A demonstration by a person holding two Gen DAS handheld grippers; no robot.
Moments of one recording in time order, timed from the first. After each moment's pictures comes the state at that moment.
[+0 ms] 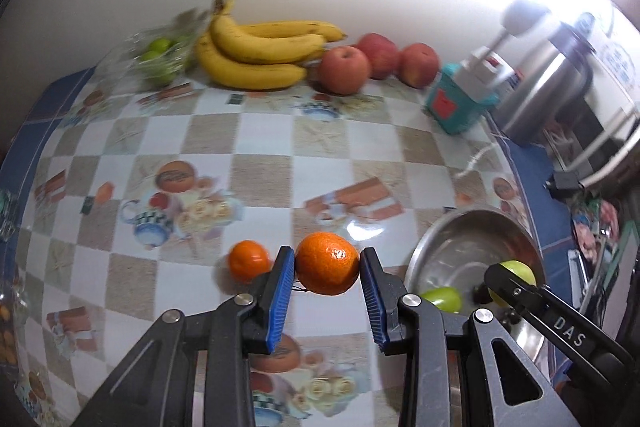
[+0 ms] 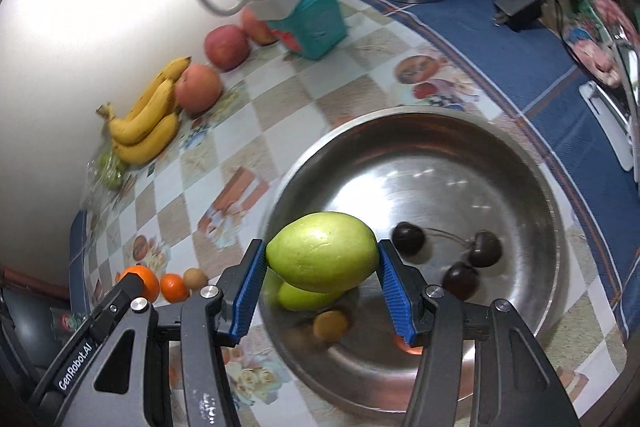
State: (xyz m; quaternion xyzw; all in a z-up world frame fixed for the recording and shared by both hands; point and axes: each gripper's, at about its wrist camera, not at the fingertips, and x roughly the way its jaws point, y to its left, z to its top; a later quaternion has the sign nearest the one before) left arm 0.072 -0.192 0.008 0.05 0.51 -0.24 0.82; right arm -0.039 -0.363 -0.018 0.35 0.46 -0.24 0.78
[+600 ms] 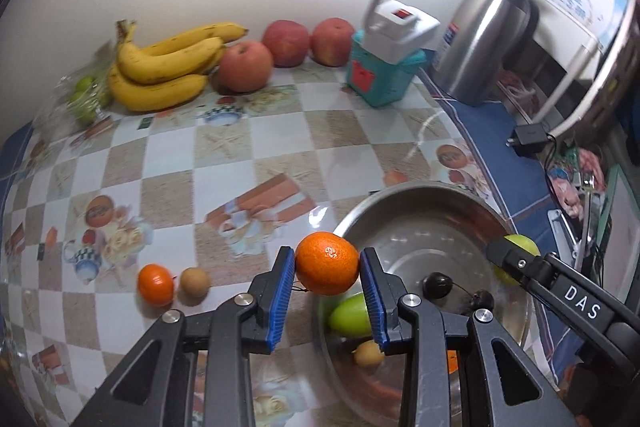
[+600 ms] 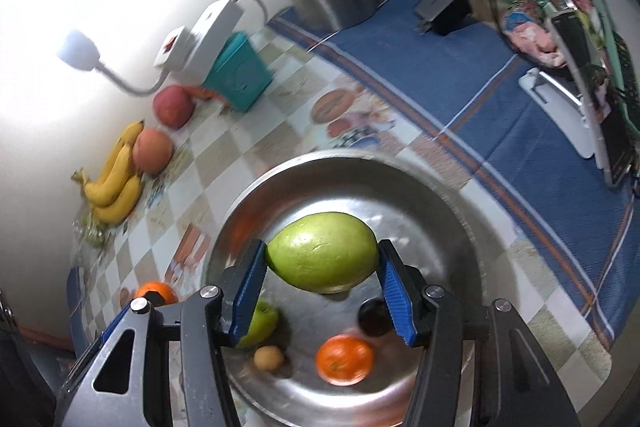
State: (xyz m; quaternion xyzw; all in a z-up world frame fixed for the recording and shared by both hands) left arm 0.044 -0.269 -0.004 0.11 0.50 -0.32 0.80; right arm -0.080 -0.416 -0.016 0.39 0.41 -0.31 0.77
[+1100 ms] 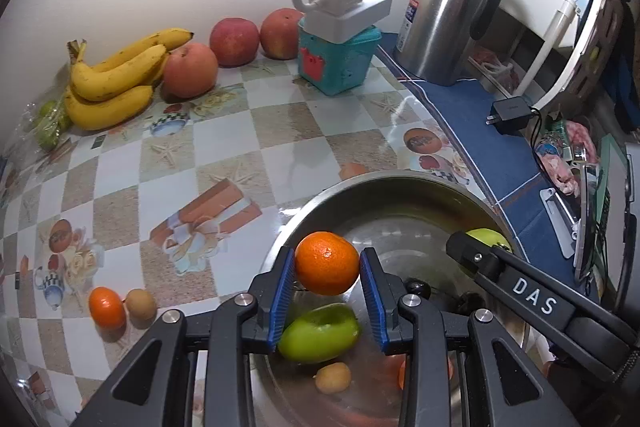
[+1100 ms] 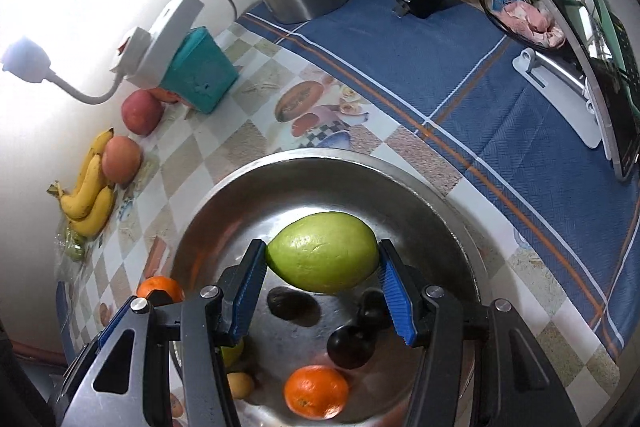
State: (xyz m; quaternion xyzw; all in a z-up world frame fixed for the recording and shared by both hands) left arm 0.030 -0.306 -0.026 0.13 0.48 -0.36 0.79; right arm -0.080 -0.435 -0.049 0.40 0.41 -0.33 0.75
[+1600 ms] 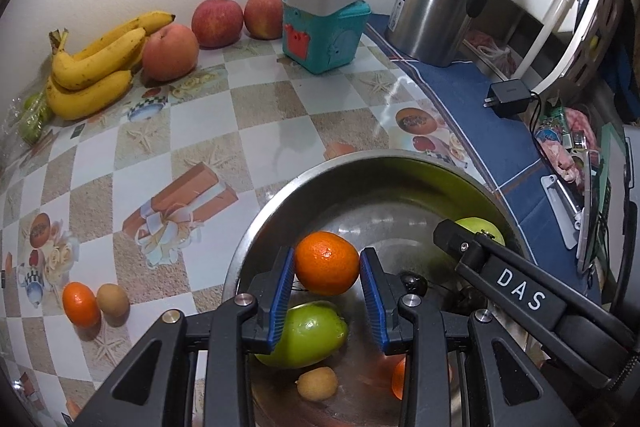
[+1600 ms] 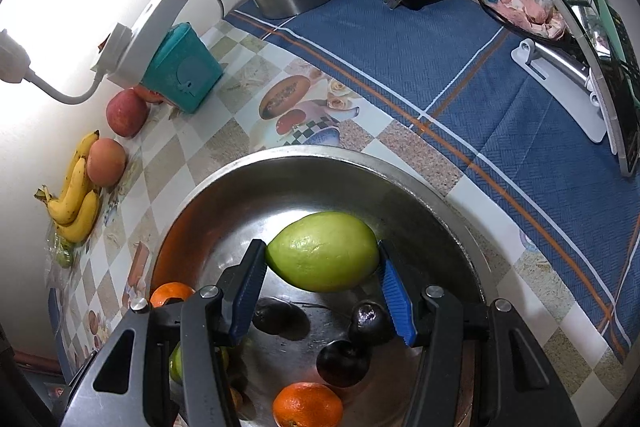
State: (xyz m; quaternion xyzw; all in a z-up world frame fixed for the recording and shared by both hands) left arm 0.028 -0.319 -0.046 0.13 0.50 -0.36 0.77; right arm -0.076 -0.439 -0.064 0.39 0.41 -0.34 0.75
